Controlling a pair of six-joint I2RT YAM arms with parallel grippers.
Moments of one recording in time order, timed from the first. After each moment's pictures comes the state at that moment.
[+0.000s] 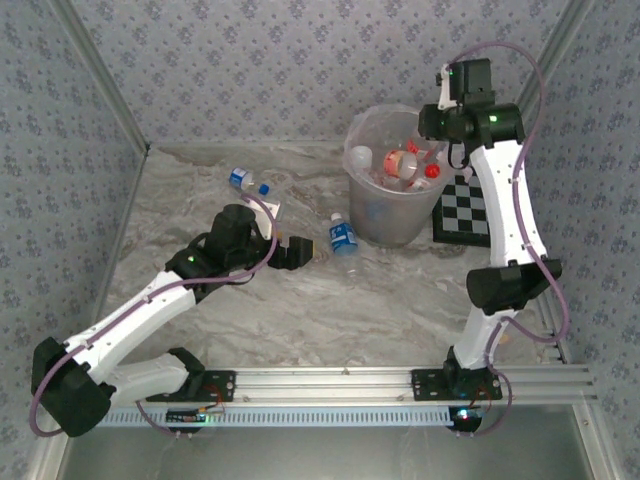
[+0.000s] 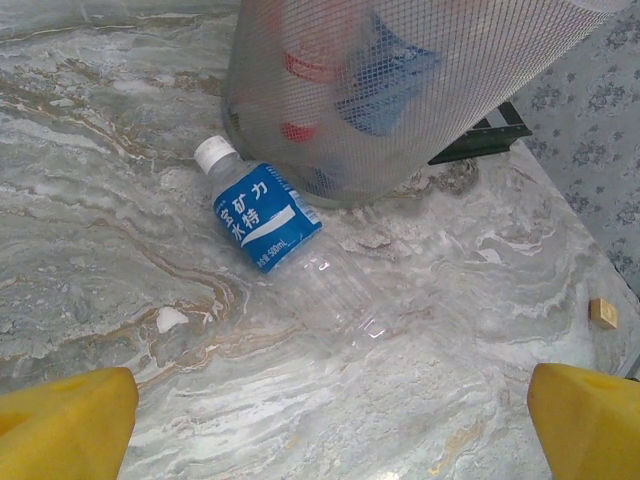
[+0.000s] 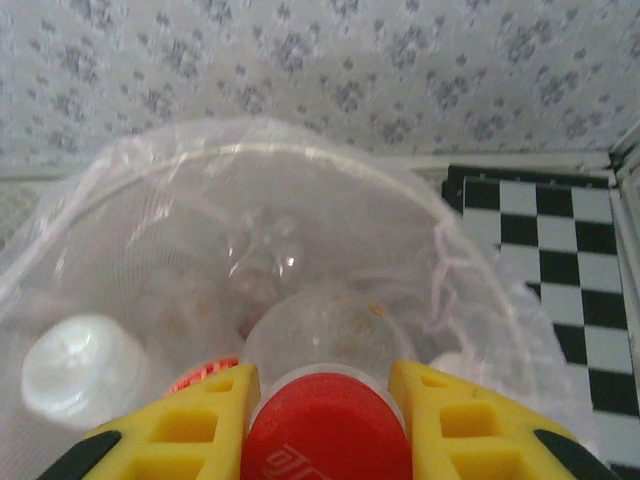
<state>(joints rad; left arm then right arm) -0.69 1.08 0.89 -0.35 0.19 -0.43 0.17 1.83 2.31 -1.20 0.04 0.14</state>
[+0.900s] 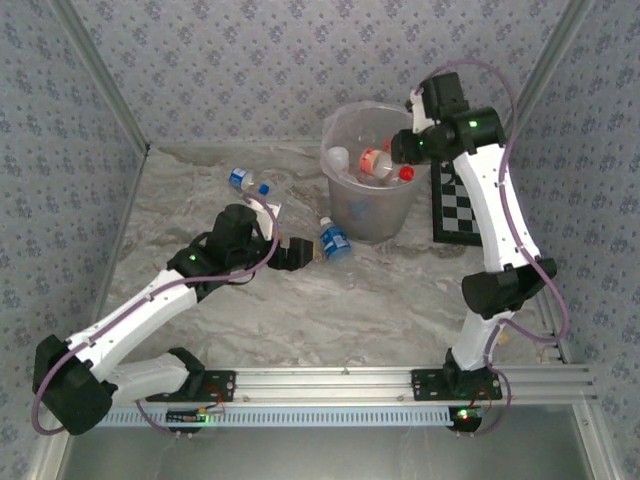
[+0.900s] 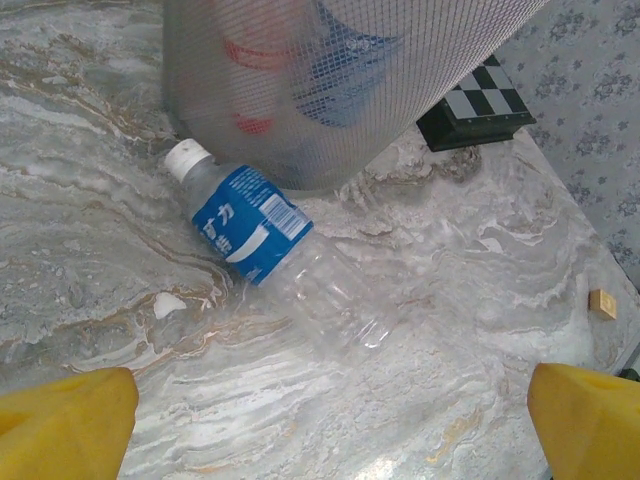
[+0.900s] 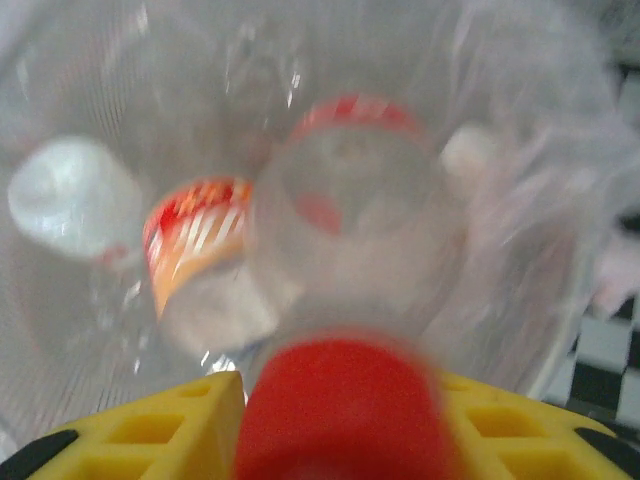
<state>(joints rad) -0.69 1.10 0.89 -0.37 0.20 -0.44 0.28 1.80 2.25 -1.38 -0.01 0.14</state>
